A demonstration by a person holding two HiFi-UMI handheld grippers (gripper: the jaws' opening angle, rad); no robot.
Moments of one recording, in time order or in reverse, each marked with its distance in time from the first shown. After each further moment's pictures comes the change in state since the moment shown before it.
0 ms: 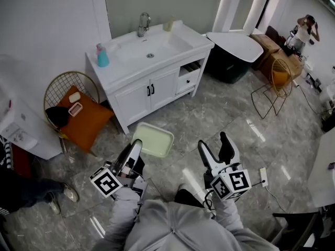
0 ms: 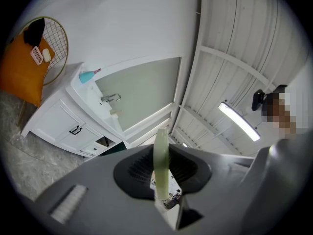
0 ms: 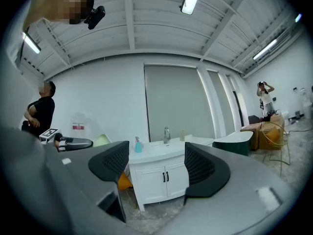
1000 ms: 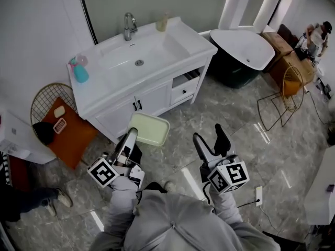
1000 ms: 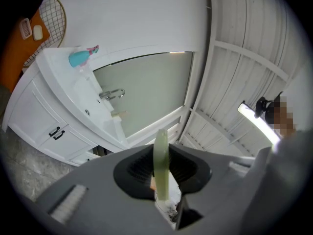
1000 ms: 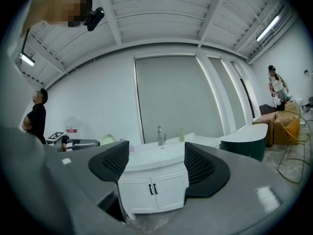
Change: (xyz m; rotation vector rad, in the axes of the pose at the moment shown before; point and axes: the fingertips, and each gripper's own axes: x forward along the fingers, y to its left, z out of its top) left arm 0.267 0.092 0.020 -0.048 -0.071 0.017; right arm 0.213 -0.189 -0.002 0.066 0.029 0.100
